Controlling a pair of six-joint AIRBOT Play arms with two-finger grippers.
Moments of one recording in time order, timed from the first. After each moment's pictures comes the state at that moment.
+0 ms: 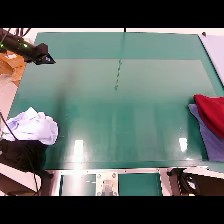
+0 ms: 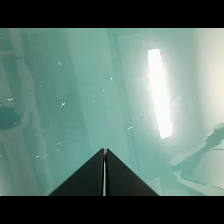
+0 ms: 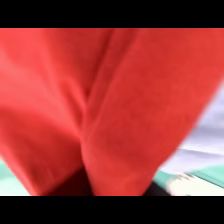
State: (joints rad) left arm 0.15 -1.75 2.02 0.98 -1.53 -1.36; right arm -1.22 -1.39 1.25 -1.39 1.61 1.62
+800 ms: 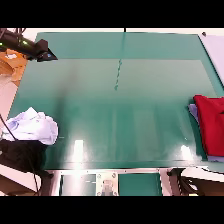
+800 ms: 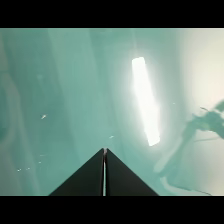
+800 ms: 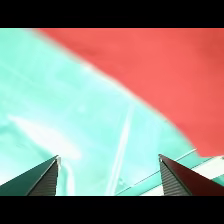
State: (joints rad) left arm 0.15 -1.73 2.02 0.89 -1.51 -1.35; right arm -0.89 -1.39 1.42 -1.32 1.79 1.73
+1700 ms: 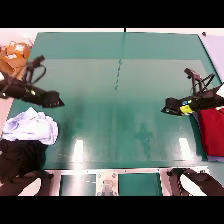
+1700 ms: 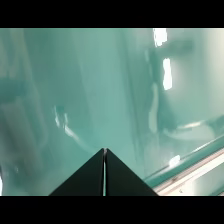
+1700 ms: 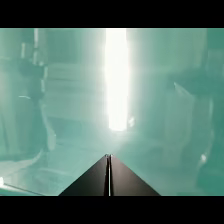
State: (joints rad) left arm -0.01 -1.02 1.05 1.05 -1.41 -1.38; right arm 0.00 -0.92 0.92 -1.18 1.33 1.64
